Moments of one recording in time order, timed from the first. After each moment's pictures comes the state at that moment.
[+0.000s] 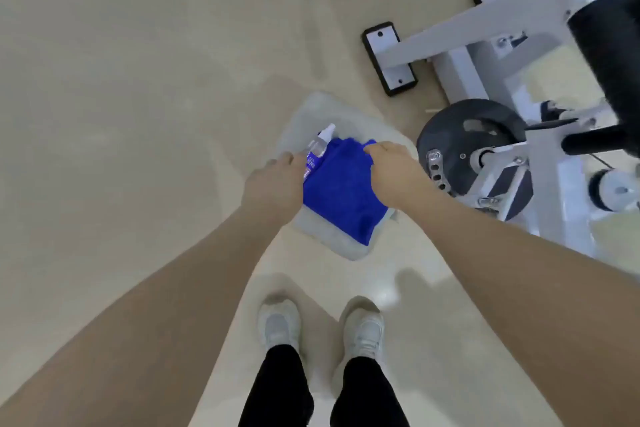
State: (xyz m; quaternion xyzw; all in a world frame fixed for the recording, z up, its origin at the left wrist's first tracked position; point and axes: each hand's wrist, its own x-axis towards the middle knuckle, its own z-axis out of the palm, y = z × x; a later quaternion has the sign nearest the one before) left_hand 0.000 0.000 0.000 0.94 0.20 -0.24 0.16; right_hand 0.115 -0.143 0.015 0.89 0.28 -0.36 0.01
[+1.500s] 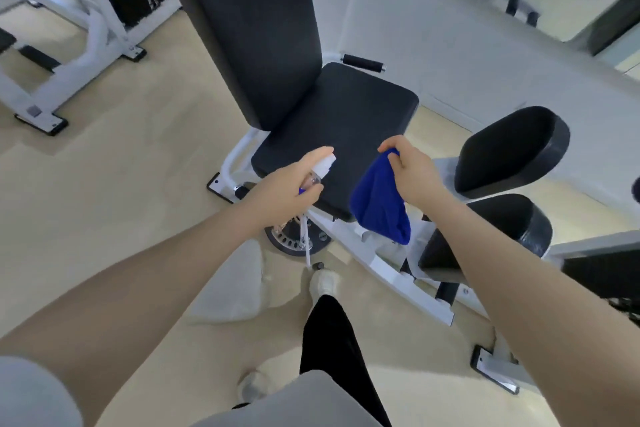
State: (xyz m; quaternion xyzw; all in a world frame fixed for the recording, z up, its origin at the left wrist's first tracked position) left_hand 0.130 -0.214 0.468 0.87 -0.19 -0.18 0.42; right_hand 0.136 -0.439 0.485 0.94 -0.09 -0.09 -0.32
